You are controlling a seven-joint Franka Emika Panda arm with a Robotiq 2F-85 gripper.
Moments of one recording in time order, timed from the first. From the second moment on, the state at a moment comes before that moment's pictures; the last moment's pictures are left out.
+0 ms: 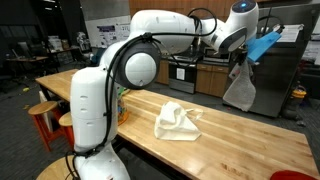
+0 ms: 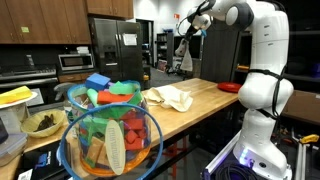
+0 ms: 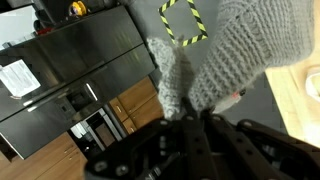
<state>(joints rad) -0.29 0.17 -0.23 -1.52 0.45 2.47 -1.69</state>
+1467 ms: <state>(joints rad) -0.03 -0.12 -0.08 -1.85 0.46 2.46 -2.17</state>
